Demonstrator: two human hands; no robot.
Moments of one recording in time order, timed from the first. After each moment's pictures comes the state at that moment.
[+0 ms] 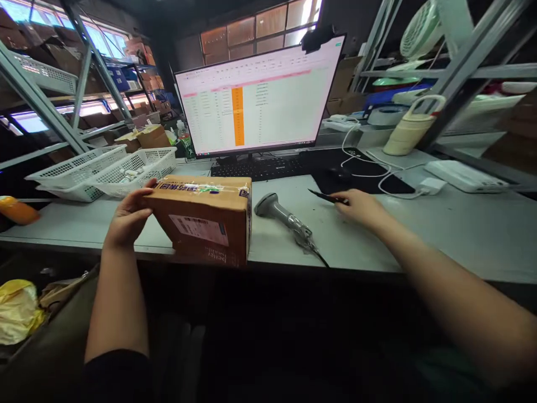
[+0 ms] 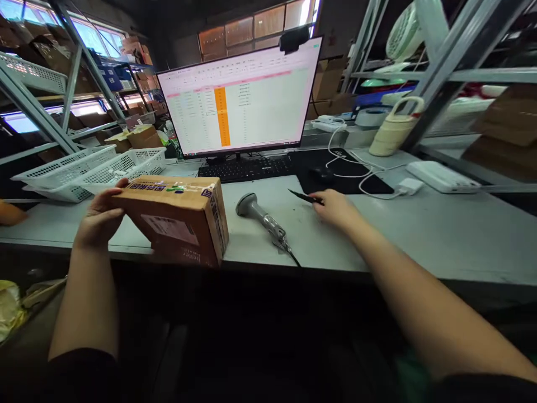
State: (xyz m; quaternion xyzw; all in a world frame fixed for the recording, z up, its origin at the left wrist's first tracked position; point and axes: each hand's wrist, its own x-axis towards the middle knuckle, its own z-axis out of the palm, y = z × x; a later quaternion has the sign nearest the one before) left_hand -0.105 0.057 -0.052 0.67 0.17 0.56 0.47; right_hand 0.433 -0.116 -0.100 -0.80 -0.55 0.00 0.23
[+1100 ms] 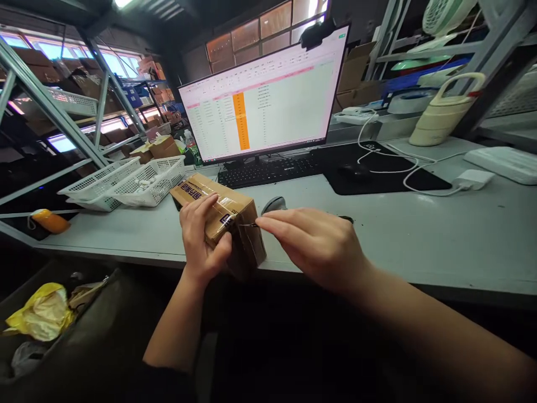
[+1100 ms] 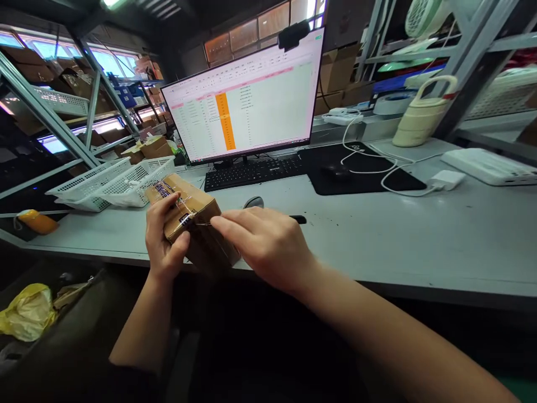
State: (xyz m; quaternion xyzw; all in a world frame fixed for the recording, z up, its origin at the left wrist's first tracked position) left_hand 0.031 -0.066 -0.047 0.79 0.20 0.58 0.02; right_hand 0.237 -0.167 -0.030 -0.39 -0.76 -0.29 0.44
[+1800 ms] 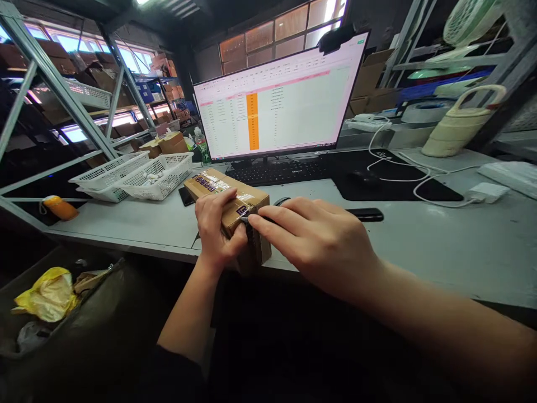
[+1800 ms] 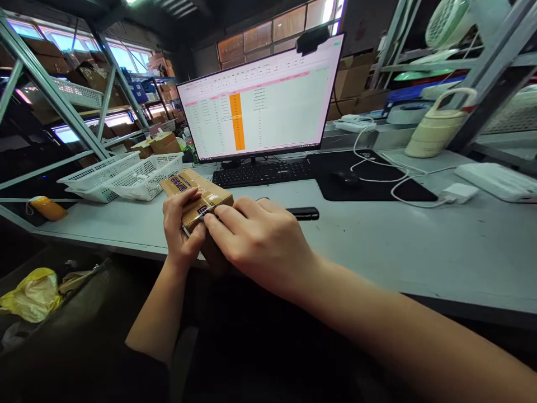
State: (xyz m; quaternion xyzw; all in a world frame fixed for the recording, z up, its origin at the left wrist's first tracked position) left_hand 0.044 -0.063 -0.046 0.77 0.20 0.61 -0.02; right_hand 0.214 -0.177 0.007 -0.40 -0.77 -0.43 0.25
